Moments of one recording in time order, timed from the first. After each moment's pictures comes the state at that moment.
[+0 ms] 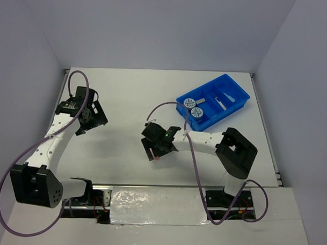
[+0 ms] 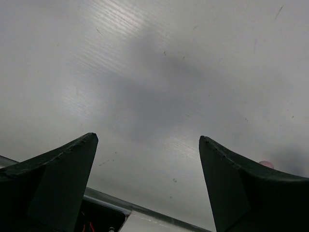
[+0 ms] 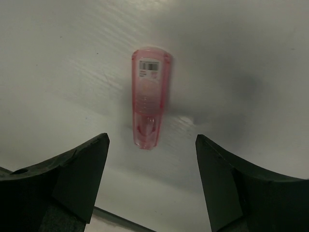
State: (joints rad) left arm -0.09 1.25 1.14 -0.97 -0.25 -0.61; right arm 1.00 1.74 1.13 -0.52 0.16 0.53
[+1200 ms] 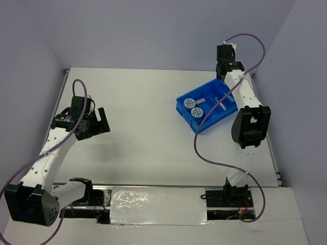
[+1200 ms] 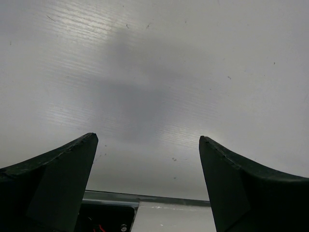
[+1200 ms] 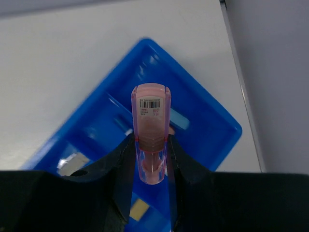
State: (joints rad) left arm -0.09 1.08 0.98 -0.90 -0.04 -0.47; right arm 0.12 2.02 1.96 -0.61 0.46 0.09
